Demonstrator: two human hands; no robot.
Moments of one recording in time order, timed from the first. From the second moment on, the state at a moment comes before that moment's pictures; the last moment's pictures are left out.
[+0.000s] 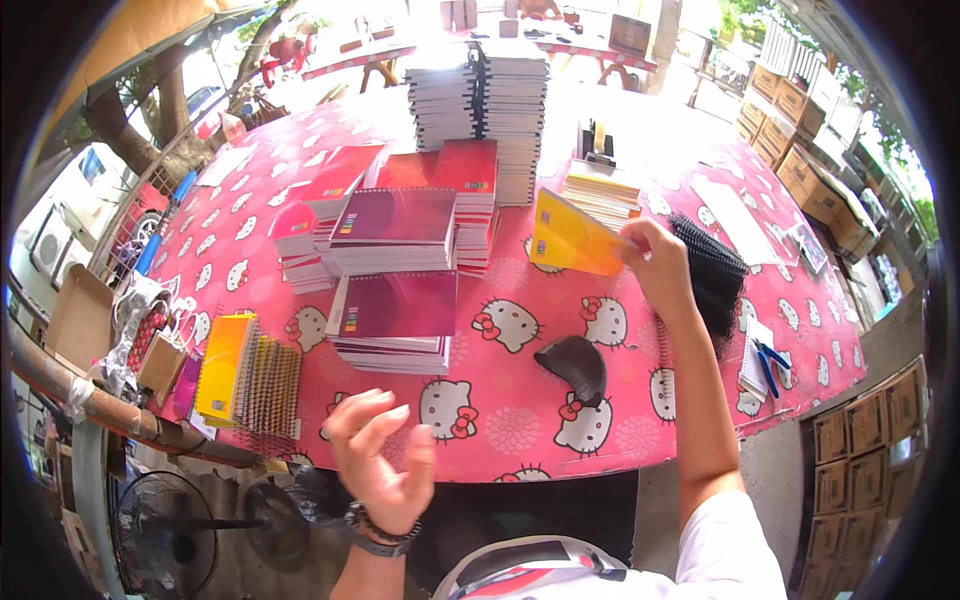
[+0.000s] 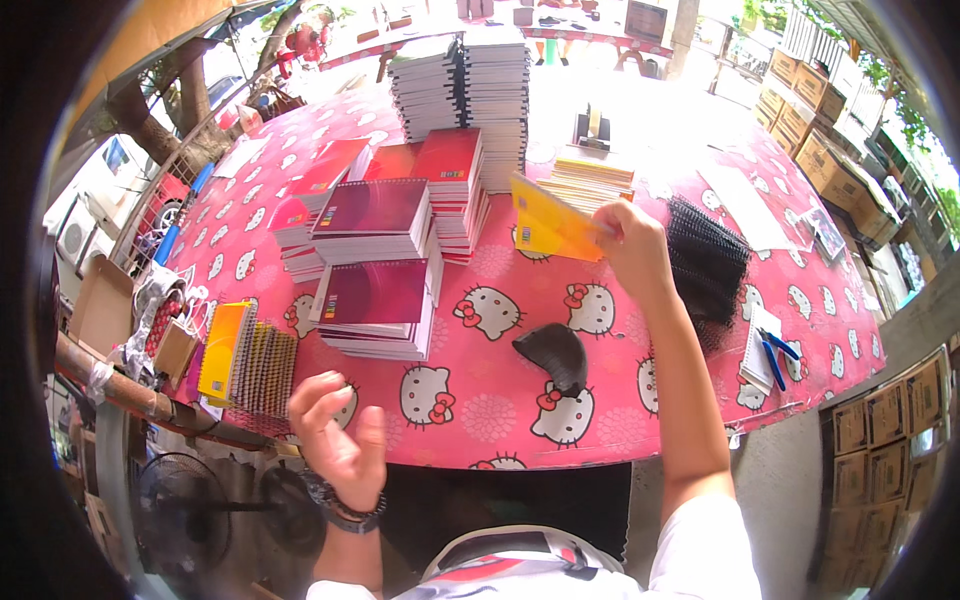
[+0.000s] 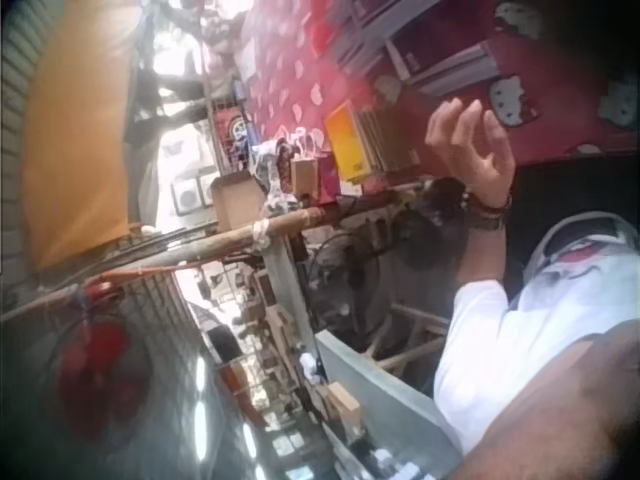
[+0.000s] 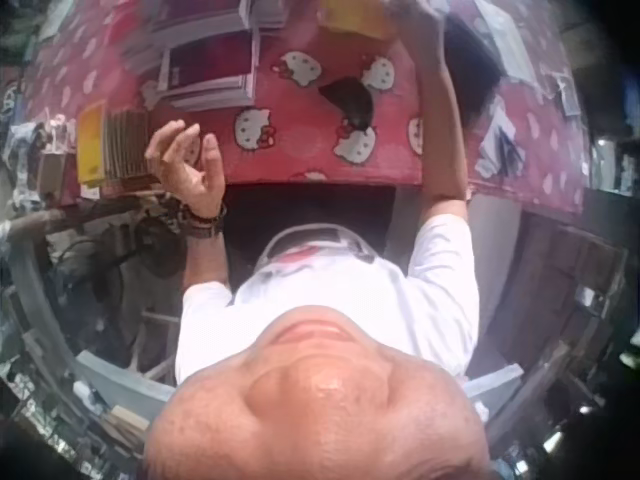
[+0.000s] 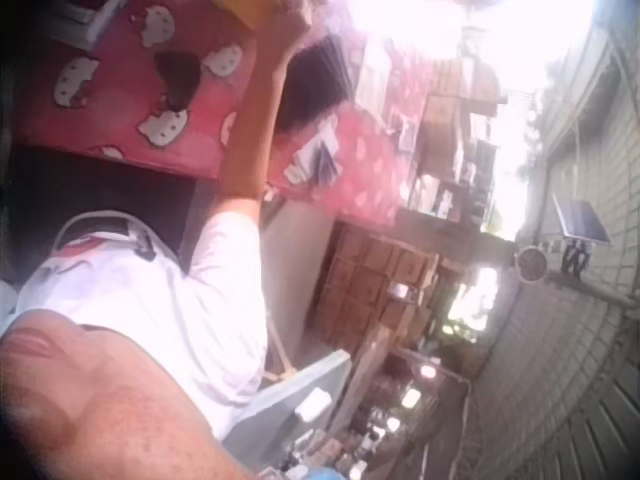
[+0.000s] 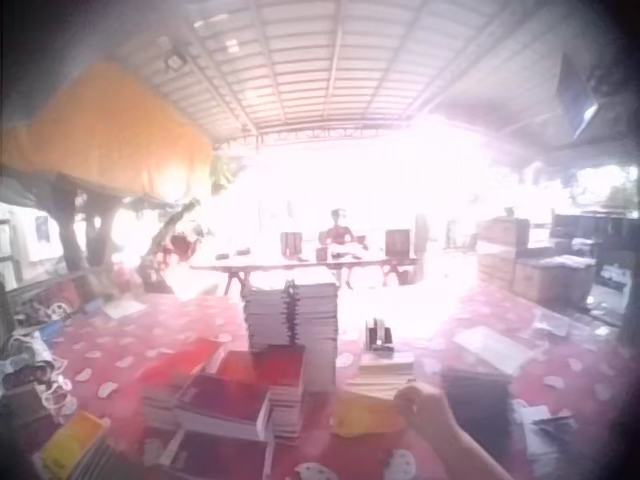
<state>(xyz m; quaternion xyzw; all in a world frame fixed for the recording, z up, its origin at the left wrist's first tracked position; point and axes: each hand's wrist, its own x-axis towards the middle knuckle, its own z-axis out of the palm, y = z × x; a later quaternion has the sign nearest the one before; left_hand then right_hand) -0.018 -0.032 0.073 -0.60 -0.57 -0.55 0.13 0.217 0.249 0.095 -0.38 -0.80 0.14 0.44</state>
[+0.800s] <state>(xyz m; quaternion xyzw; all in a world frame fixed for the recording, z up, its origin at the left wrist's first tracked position) 0.053 0.004 0.030 -0.71 -0.58 -0.40 0.00 0.284 0.177 0.035 -0.41 -0.75 0.29 0.43</state>
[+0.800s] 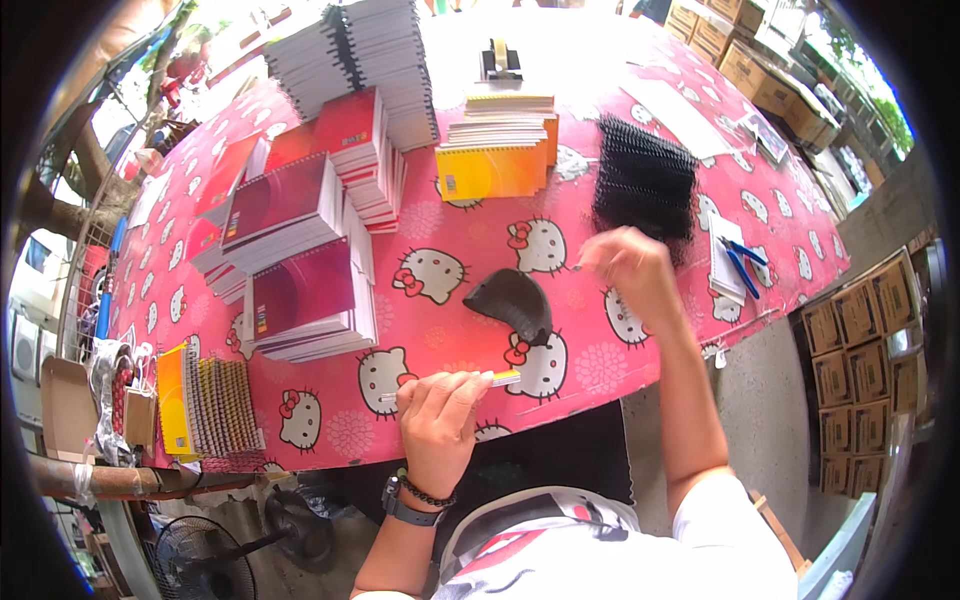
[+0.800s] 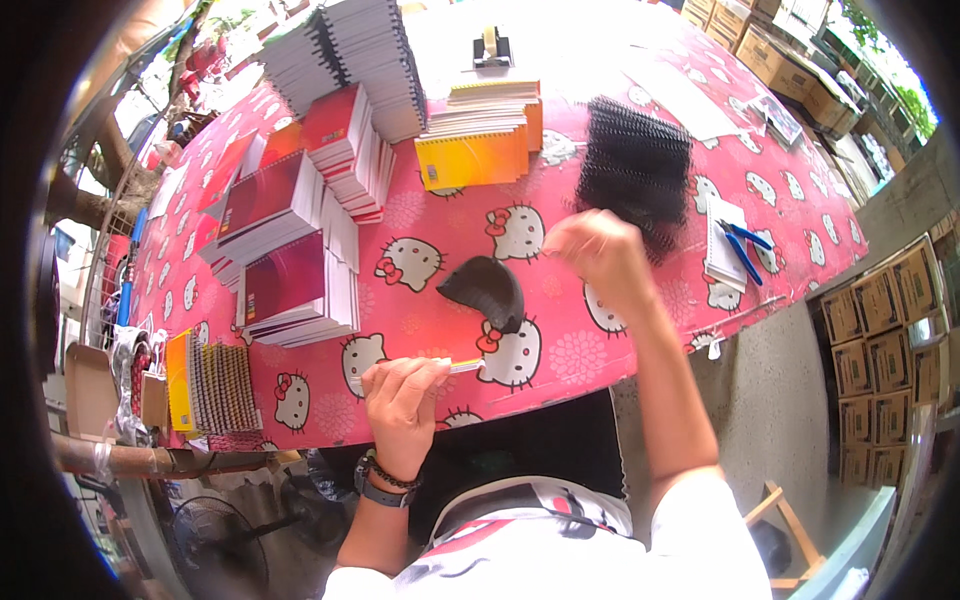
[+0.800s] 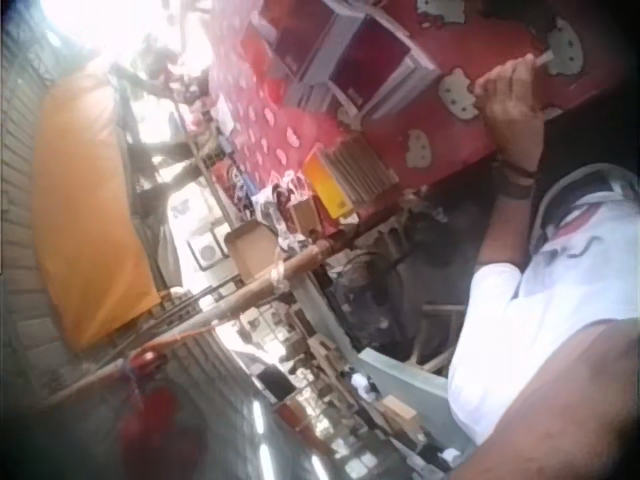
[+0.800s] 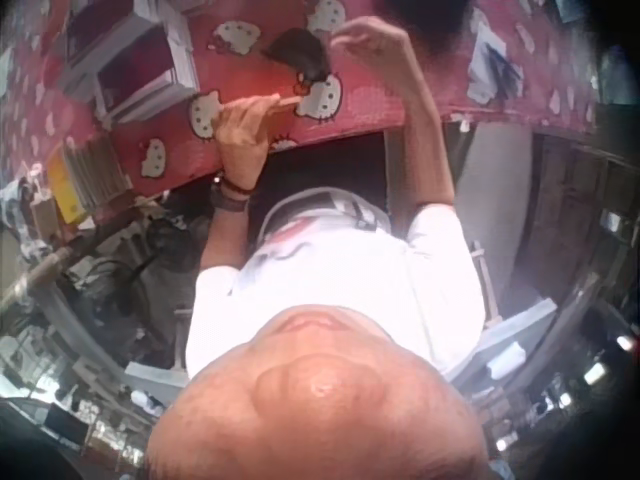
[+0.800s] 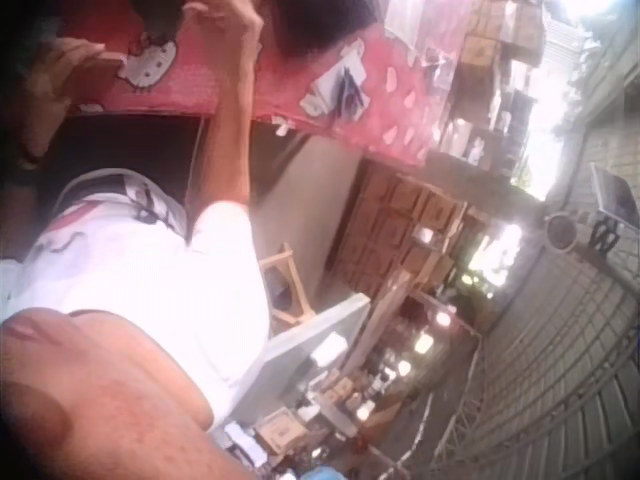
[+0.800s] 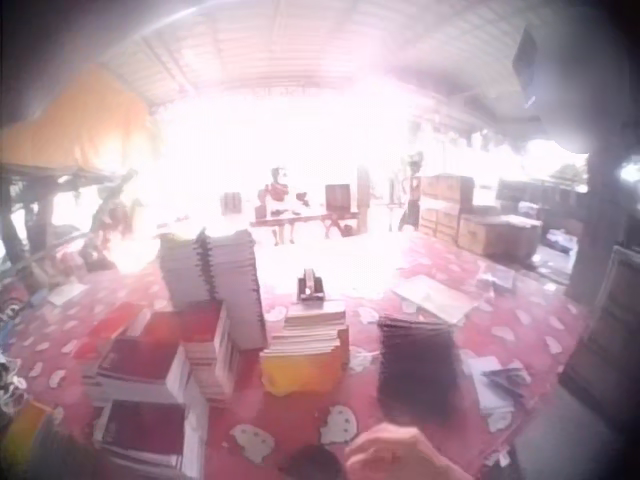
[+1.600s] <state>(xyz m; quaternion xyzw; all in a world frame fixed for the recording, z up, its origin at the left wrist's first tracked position) 0.049 0.025 0.042 -0.72 -0.56 -0.41 -0.03 0.305 0.170 0.060 -0.42 -0.79 0.27 0.34</state>
